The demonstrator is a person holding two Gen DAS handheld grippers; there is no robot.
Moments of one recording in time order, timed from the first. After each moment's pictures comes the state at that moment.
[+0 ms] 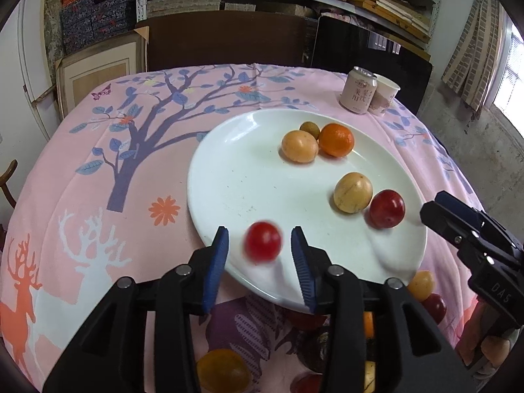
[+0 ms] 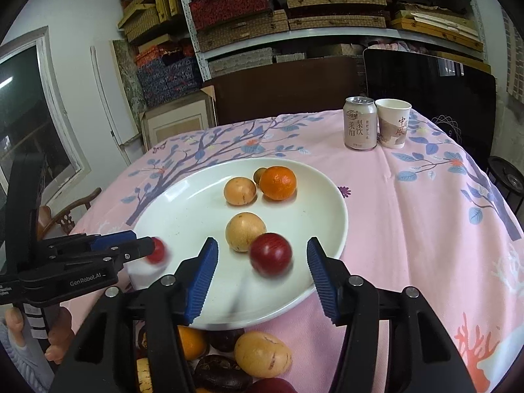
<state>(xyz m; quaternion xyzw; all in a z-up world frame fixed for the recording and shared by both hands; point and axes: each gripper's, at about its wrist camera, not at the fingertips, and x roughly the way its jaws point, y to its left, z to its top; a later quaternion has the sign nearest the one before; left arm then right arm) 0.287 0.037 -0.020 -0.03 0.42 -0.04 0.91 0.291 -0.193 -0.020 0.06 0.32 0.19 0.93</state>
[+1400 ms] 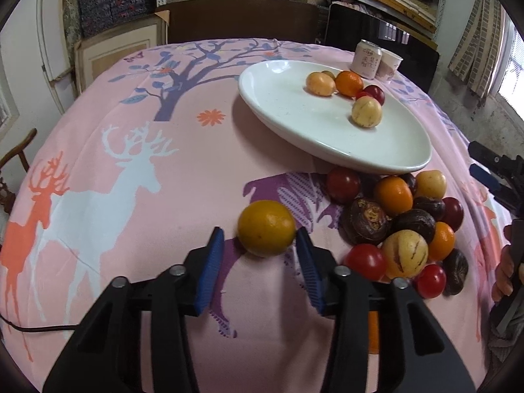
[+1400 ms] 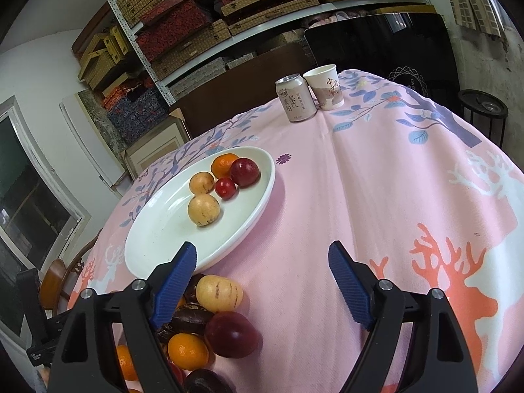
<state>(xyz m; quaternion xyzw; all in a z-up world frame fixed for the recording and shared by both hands) 0.192 0.065 -0.056 -0.03 0.45 -0.02 0.89 0.254 -0.264 -0.049 0.18 0.34 0.14 0.91</state>
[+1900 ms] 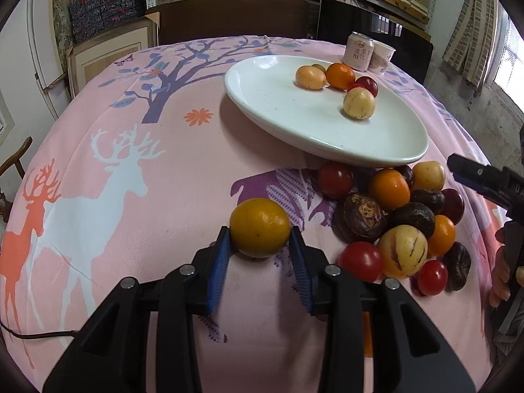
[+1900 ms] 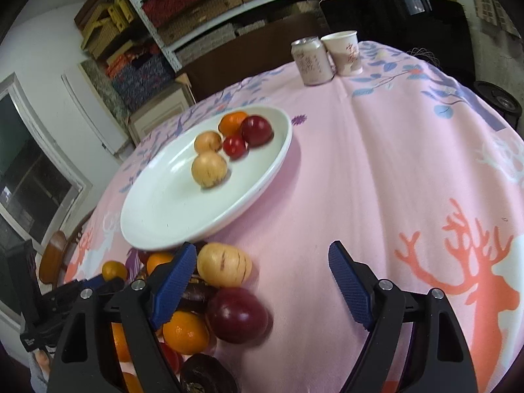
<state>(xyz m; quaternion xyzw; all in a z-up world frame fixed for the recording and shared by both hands) 0.195 0.055 -0.059 -0.01 0.45 -0.03 0.89 0.265 -0.237 -0.067 0.14 0.41 0.17 0.89</state>
